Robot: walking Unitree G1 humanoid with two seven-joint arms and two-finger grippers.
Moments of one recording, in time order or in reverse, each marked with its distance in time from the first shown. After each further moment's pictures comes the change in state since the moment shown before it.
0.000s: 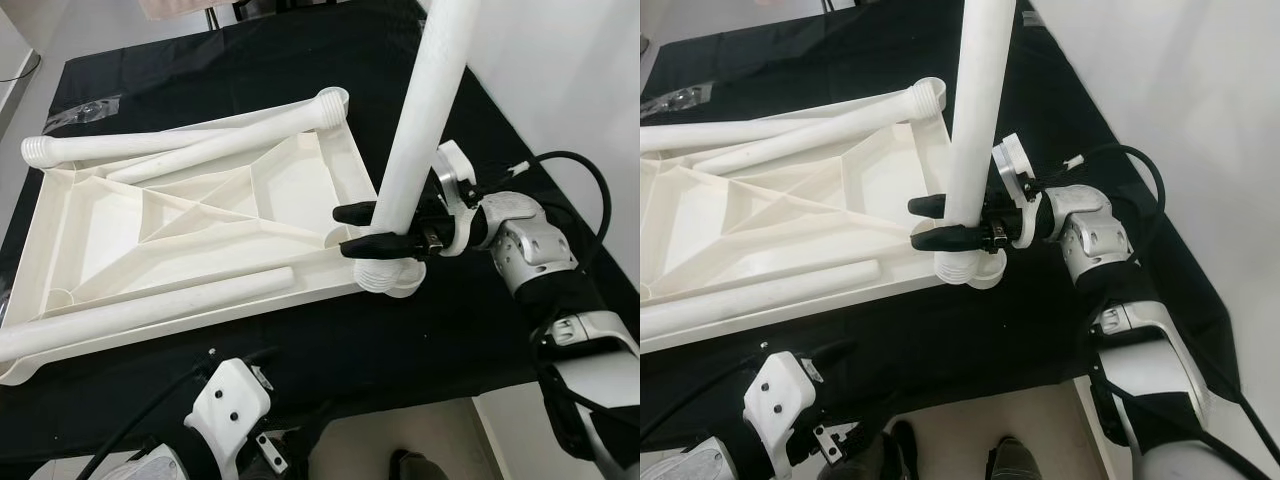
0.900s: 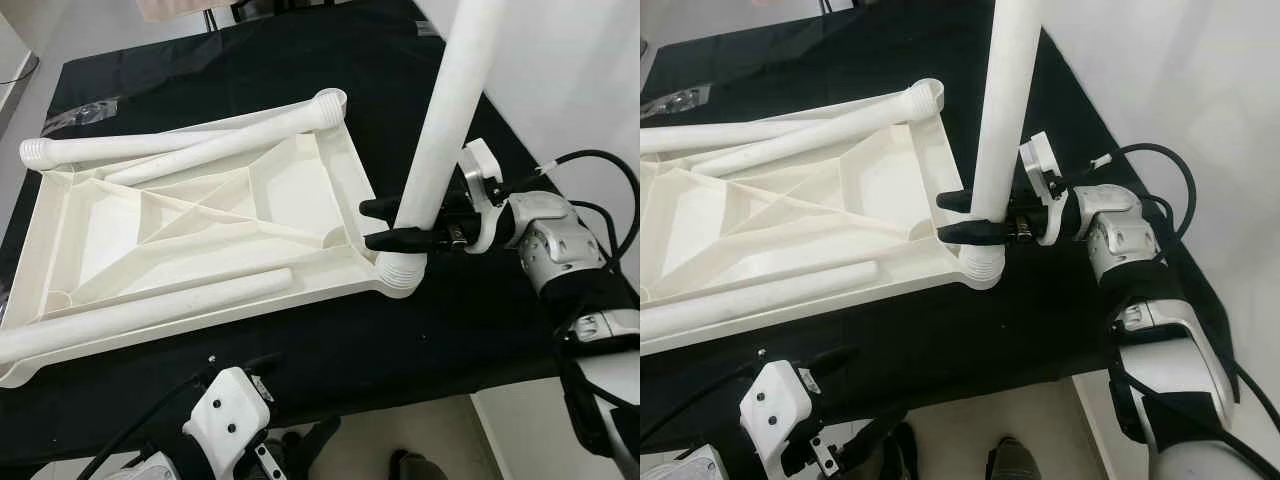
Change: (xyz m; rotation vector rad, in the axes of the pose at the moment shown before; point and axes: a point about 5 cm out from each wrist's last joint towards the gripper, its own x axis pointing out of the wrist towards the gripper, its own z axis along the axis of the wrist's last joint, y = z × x) left arm -0.005 -0.003 0.001 0.012 -0.001 -0.026; right arm -0.029 0.000 -0.001 -0.042 0.042 -0.095
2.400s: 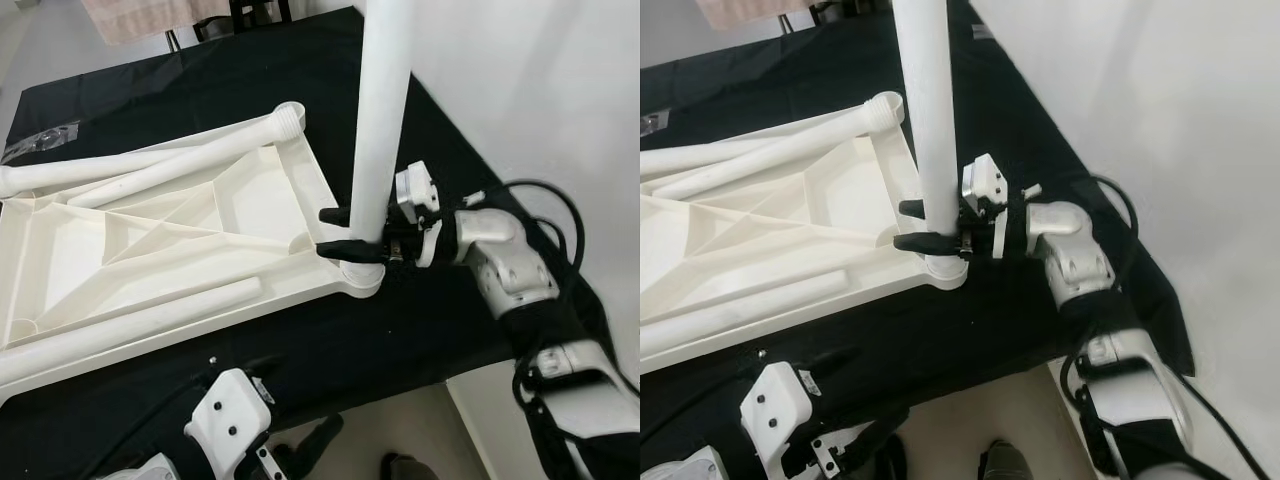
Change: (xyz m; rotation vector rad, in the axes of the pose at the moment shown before) left arm 0.000 -0.003 0.000 -0.002 -0.005 -0.008; right arm 0.053 0.013 -0.027 -0.020 0.058 -0.299
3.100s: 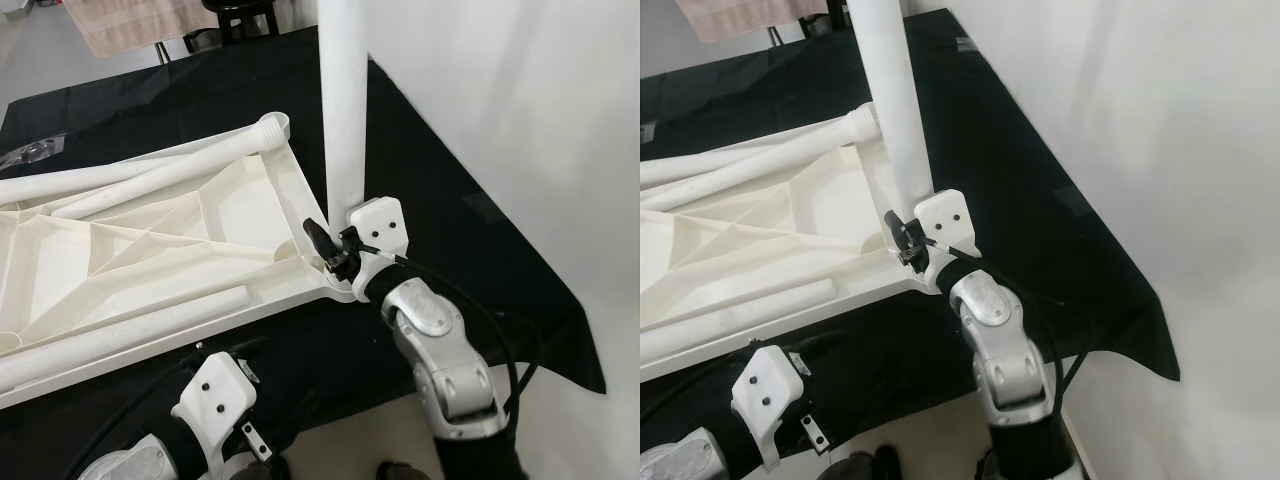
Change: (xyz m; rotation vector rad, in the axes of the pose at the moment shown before) left arm 0.007 0.027 -0.007 0.062 0.007 0.104; right arm 0.038 0.072 0.006 0.099 0.024 -0.800
